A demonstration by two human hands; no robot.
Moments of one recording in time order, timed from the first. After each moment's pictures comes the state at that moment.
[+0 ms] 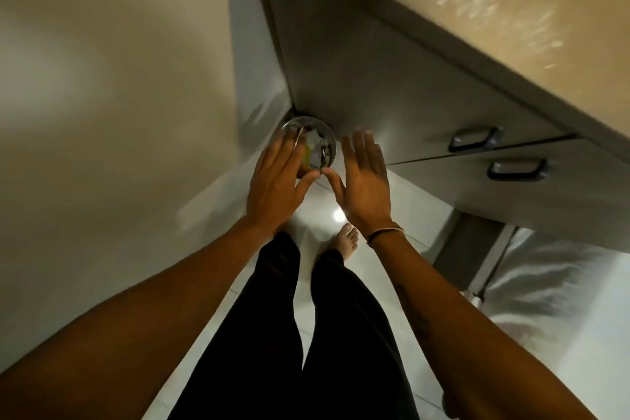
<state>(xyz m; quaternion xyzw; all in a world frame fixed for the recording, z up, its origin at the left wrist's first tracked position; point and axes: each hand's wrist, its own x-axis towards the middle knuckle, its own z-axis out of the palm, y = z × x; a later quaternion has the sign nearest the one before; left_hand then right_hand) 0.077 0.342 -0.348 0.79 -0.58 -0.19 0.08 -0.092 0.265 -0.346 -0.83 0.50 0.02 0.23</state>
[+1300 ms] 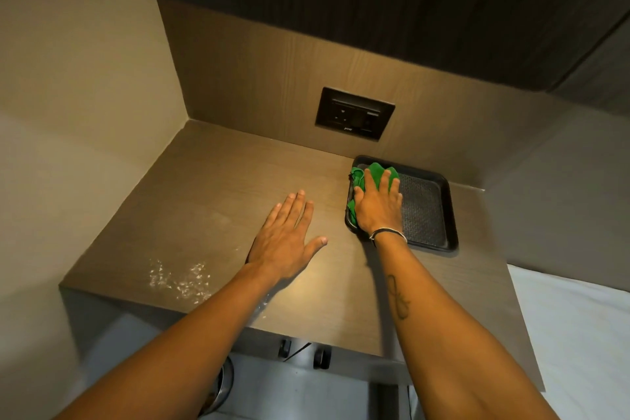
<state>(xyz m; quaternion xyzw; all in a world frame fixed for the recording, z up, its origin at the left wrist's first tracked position) -0.094 -0.003 -0.098 0.63 -0.77 -0.10 0.03 -0.296 -0.100 -0.068 -0.67 0.72 -0.07 0.15</state>
